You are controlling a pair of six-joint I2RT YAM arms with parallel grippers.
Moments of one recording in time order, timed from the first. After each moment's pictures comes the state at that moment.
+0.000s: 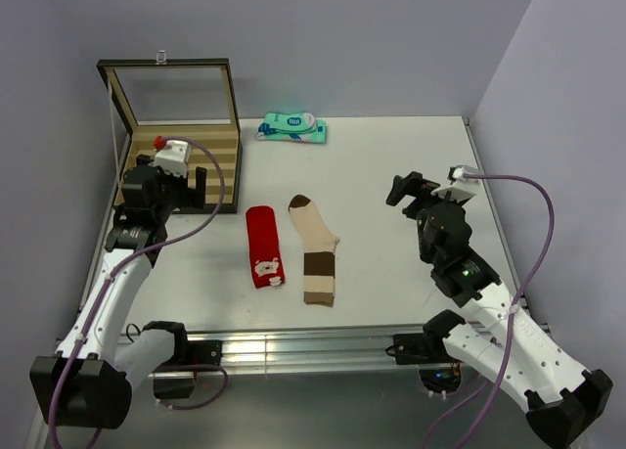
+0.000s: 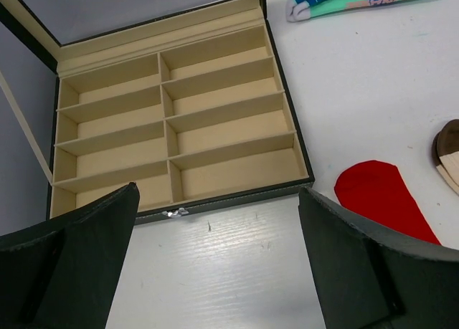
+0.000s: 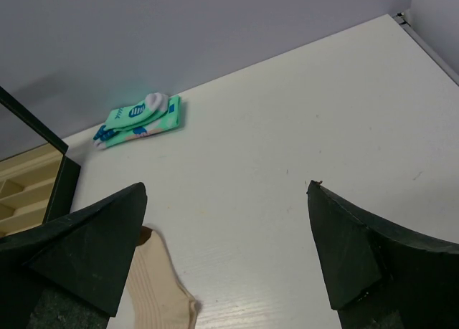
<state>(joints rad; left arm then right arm) -0.09 0.98 0.82 -0.15 0.02 0.17 0.53 0.69 0.66 -0.06 0.64 0.41</state>
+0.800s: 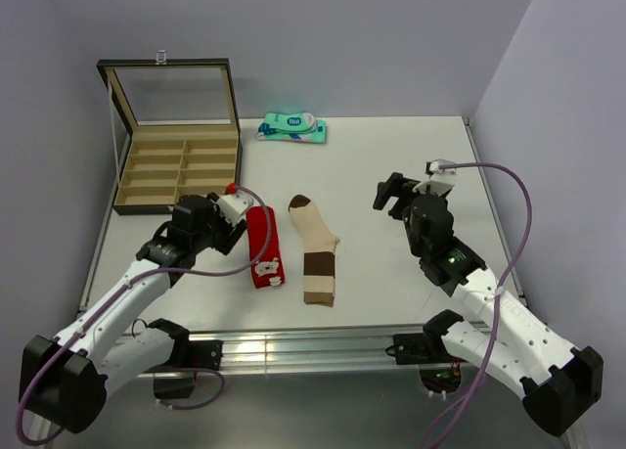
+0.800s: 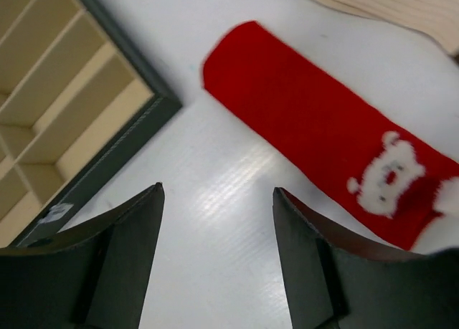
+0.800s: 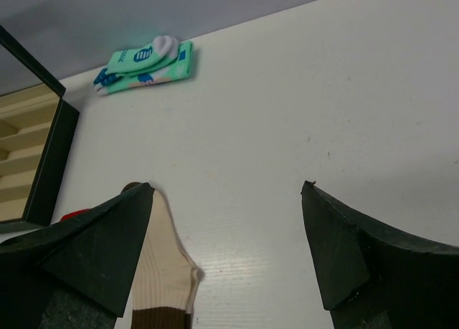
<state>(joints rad) -0.40 0.98 0.65 -0.26 0.04 0.37 0.53 0.80 0.66 -0.06 0.53 0.42</state>
